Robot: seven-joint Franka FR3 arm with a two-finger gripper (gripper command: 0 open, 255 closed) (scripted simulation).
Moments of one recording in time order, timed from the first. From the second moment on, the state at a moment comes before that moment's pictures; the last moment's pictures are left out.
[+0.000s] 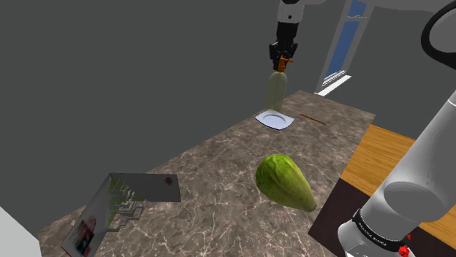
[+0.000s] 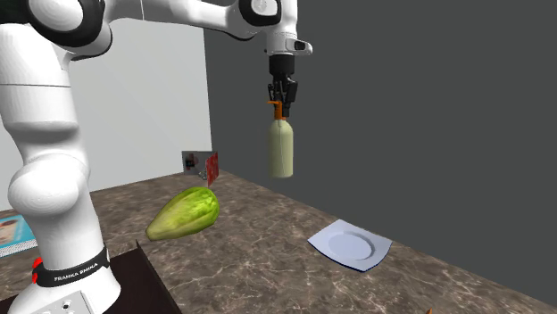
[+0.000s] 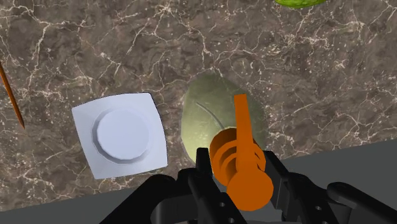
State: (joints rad) arm -0.05 0.01 -0.14 -1.57 -0.01 1.58 -0.04
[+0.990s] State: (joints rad) arm -0.05 0.10 -0.14 -1.24 0.00 1.34 -0.05
